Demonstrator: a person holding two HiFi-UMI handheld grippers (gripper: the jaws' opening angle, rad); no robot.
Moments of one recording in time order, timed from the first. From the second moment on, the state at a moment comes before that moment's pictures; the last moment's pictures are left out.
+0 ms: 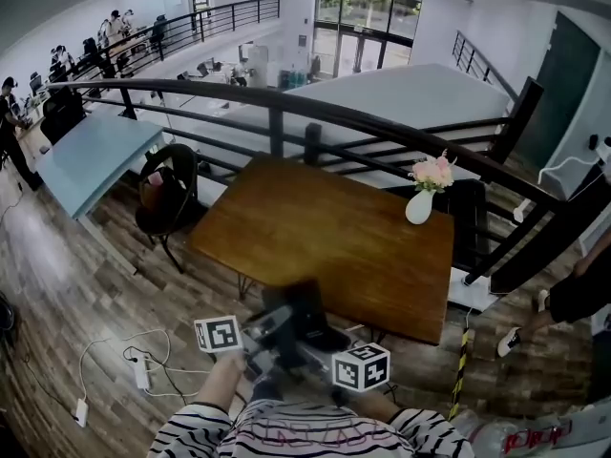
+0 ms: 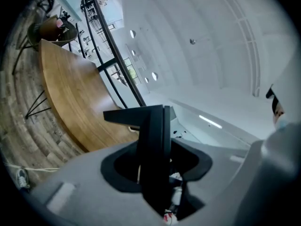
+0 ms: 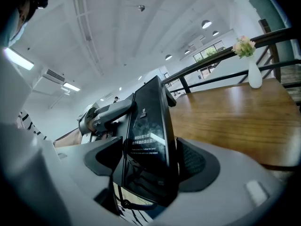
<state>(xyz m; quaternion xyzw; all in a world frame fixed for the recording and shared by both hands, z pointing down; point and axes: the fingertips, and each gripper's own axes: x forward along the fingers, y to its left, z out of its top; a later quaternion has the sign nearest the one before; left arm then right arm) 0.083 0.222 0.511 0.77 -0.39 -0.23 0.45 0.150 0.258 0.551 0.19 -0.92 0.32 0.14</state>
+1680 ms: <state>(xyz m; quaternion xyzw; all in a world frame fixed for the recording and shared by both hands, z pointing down) -0.072 -0.068 0.515 0.80 -0.33 -0.18 0.47 -0.014 -0.021 0.556 0.26 -0.89 0.34 0.11</state>
